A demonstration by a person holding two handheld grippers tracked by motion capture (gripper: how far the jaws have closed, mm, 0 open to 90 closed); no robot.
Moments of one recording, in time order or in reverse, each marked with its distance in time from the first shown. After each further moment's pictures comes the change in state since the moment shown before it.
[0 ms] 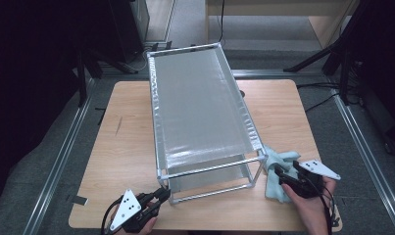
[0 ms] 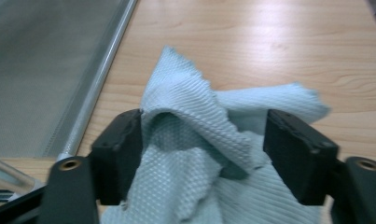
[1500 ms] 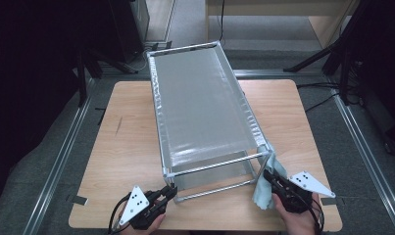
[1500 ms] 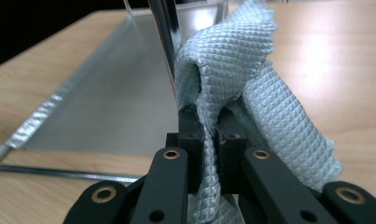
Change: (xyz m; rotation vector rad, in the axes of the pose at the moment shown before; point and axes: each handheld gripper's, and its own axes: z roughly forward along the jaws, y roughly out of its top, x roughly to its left) left arm -0.006 0.003 0.018 0.008 0.003 -0.045; right arm 0.057 -0.002 -0.035 -0.129 0.186 -0.004
